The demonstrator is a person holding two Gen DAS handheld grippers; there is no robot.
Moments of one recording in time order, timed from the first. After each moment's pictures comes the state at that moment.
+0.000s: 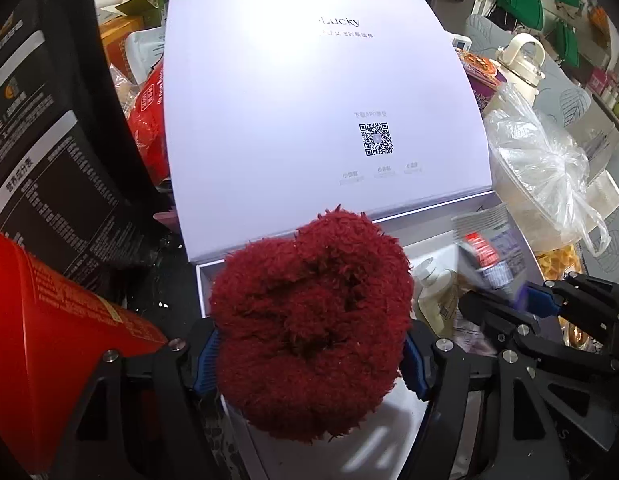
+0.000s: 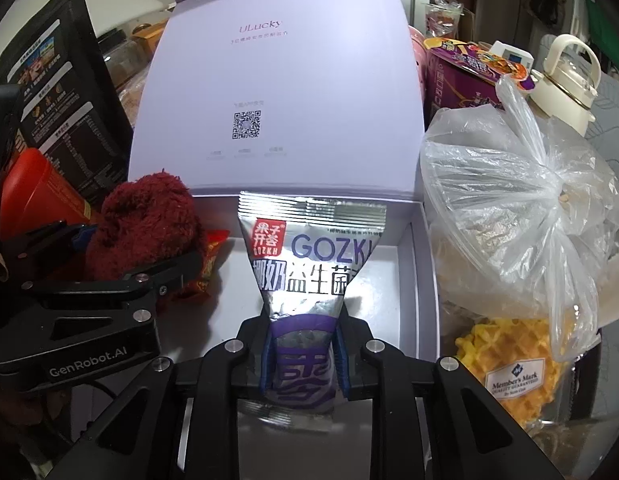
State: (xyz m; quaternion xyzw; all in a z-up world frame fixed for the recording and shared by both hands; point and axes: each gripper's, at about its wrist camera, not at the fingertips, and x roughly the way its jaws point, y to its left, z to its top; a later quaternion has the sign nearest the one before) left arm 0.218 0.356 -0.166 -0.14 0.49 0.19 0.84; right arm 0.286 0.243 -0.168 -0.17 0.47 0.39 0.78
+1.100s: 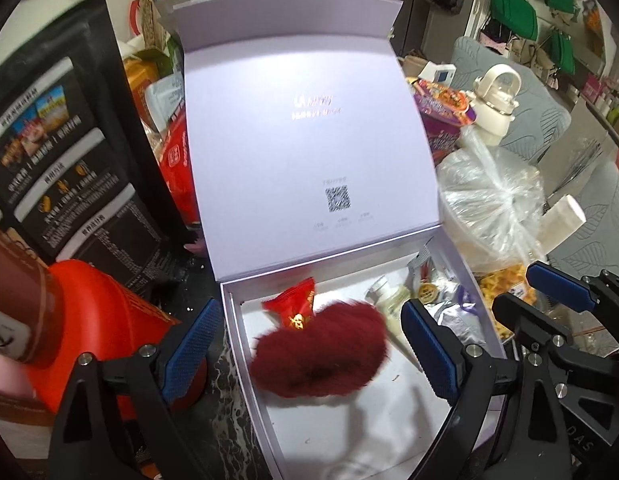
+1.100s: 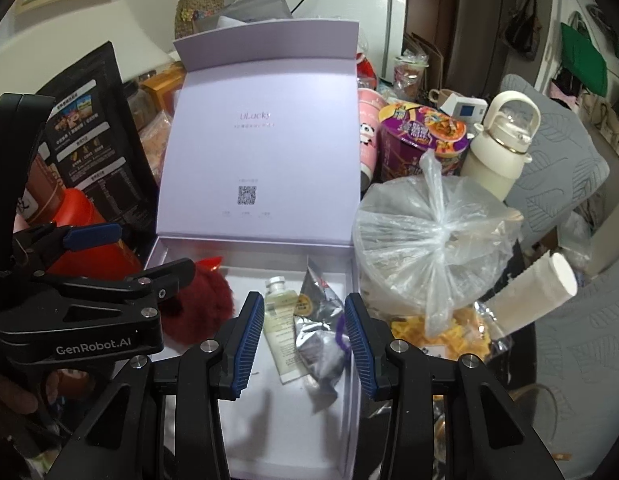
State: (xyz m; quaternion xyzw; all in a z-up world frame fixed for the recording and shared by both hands) left arm 0.199 0.335 -0.085 -0.13 0.47 0.19 0.85; right arm 0.258 0.204 -0.080 -0.17 0.42 0.36 0.82
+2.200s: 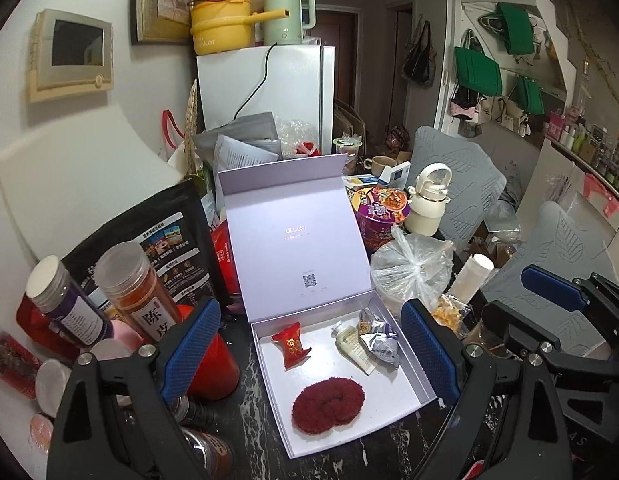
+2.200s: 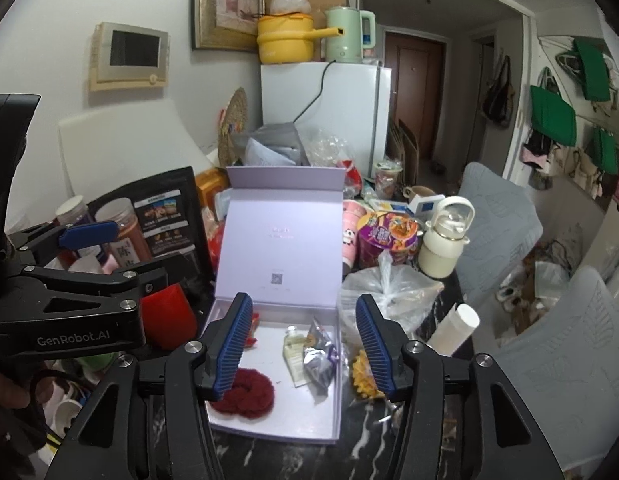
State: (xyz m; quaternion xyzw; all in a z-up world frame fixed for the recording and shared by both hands) left arm 0.103 0.261 0.074 -0.08 0.34 0.20 0.92; right arm 0.165 0.128 0.061 -0.13 0.28 0.38 0.87
